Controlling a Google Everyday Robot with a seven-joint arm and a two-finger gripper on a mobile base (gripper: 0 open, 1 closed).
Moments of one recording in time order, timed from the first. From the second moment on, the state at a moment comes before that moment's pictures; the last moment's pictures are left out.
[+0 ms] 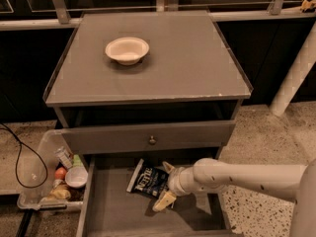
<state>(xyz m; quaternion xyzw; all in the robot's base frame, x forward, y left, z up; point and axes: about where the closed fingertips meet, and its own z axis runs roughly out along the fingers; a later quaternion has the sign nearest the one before) 0.517 -0.034 0.420 -0.57 0.73 0.18 0.32</state>
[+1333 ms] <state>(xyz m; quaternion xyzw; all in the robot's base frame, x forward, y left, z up) 0.516 -0.011 0.384 -0.55 0.74 0.20 0.32</state>
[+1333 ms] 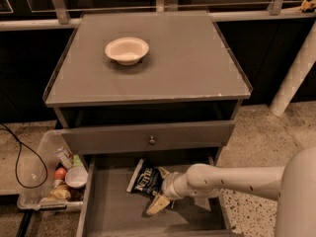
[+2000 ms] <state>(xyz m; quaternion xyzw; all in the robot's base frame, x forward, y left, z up) 0.529 -0.037 0.372 -0.55 0.75 0.17 0.31</state>
